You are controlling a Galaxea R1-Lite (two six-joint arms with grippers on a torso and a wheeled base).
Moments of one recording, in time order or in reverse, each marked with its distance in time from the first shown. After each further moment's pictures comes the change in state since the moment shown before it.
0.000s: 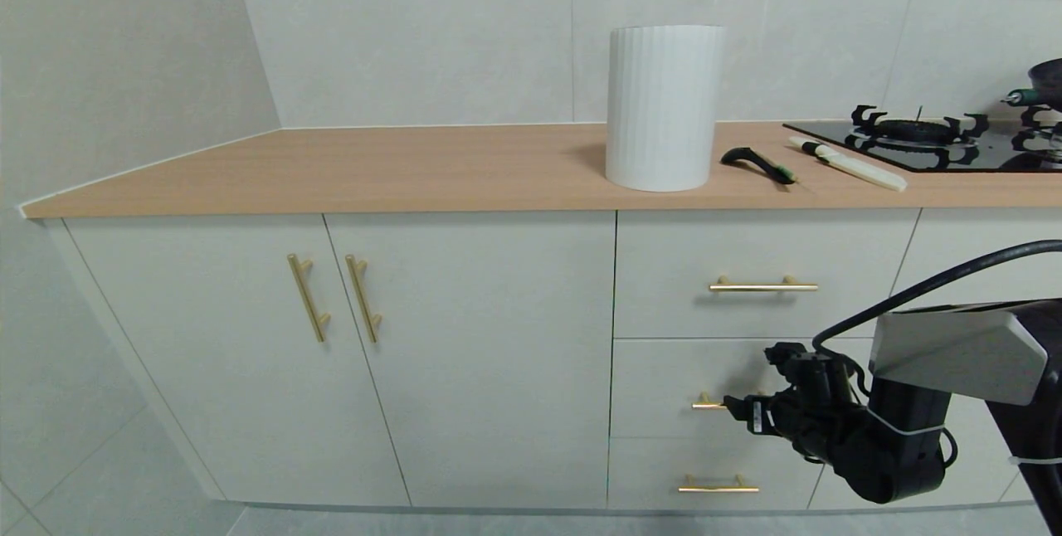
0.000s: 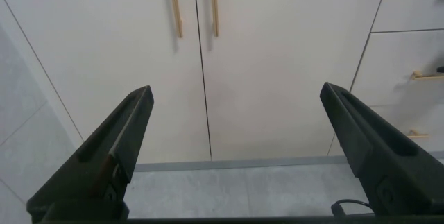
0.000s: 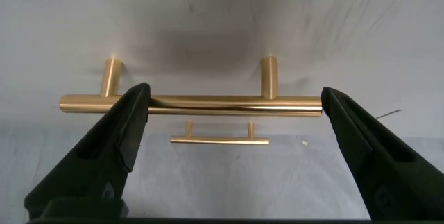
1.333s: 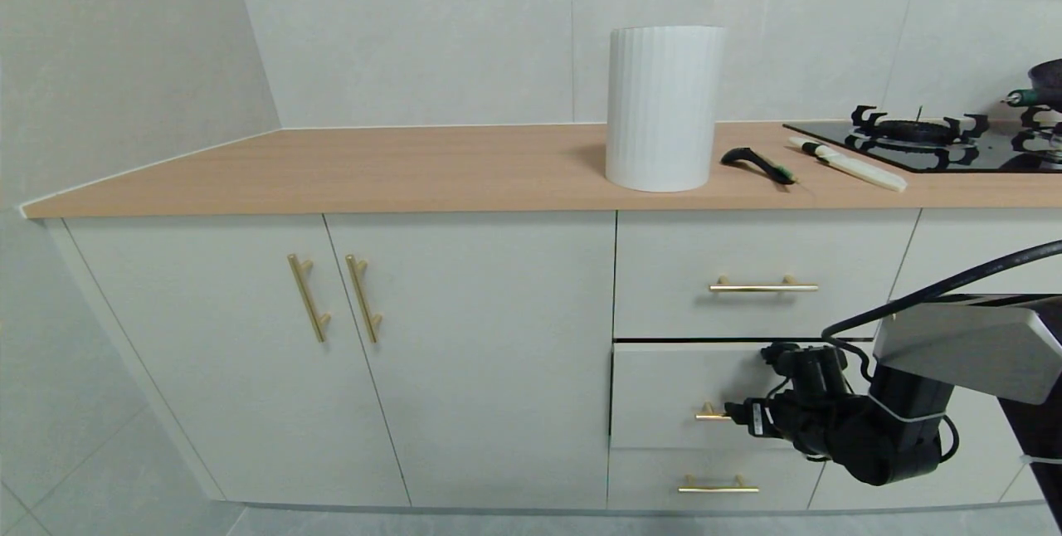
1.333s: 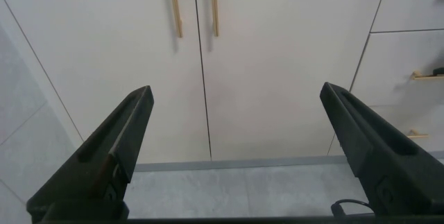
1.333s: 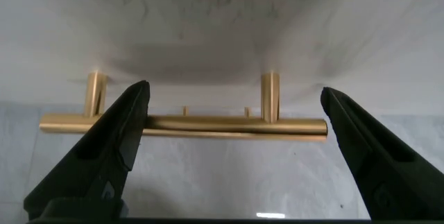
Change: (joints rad) left arm 0.000 0.000 0.000 0.000 0.000 0.000; right arm 0.006 -0.034 -0.049 0.201 0.000 0.000
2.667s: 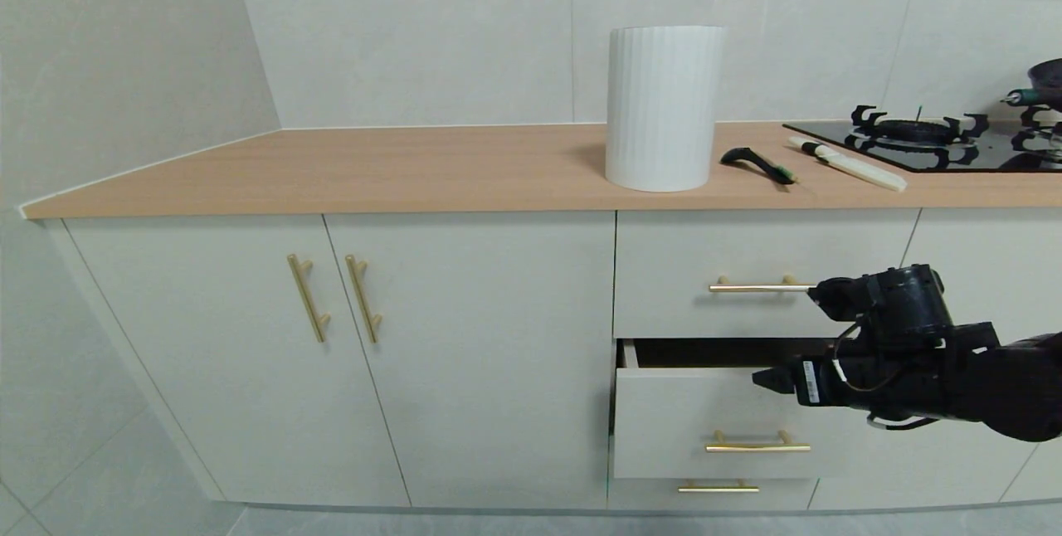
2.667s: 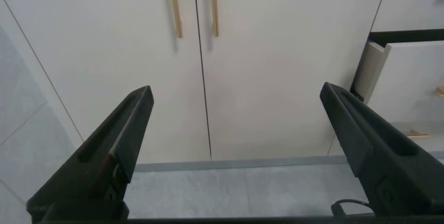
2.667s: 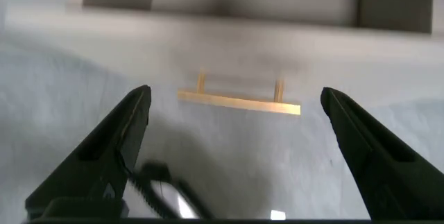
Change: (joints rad) left arm 0.000 0.000 0.000 0.000 0.000 0.000; right arm 0.050 -0.637 0.094 0.551 0.087 0.003
